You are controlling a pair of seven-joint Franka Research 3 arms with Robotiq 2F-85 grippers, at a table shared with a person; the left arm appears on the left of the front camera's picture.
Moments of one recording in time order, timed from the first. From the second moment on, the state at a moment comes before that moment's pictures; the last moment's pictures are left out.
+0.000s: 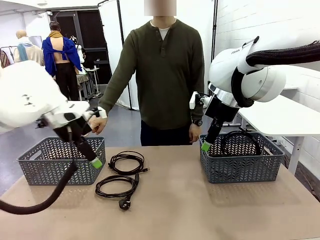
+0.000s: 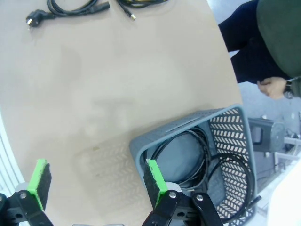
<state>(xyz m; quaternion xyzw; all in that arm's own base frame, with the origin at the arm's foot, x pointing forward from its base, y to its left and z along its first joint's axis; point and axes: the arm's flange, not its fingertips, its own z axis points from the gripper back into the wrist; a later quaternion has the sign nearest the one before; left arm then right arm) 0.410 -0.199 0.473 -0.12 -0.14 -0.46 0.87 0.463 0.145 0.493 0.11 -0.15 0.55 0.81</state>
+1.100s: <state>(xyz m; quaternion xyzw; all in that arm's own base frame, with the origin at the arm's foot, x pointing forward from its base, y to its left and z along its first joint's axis) 0.444 -0.248 0.438 -0.08 -0.10 -0.45 0.88 0.463 0.145 0.493 0.11 -0.15 0.55 0.81</state>
